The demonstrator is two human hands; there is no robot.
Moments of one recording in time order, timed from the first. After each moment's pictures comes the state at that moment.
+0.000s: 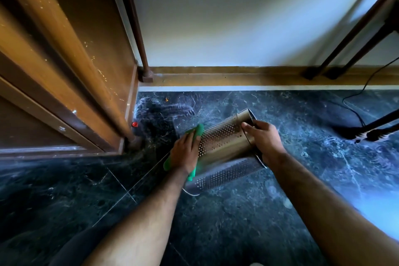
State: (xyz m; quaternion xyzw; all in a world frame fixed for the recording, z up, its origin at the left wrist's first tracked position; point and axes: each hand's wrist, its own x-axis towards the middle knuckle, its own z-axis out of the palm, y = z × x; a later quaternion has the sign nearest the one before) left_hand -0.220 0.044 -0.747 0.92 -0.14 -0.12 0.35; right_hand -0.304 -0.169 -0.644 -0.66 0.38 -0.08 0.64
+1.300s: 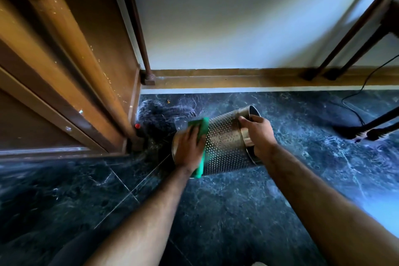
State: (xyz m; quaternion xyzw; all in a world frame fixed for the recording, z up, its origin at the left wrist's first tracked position) left_hand -0.223 0.038 -0.730 0.91 -0.18 -0.09 0.37; right_hand -0.292 -0.148 -0.626 -0.64 0.40 -0.08 0.65
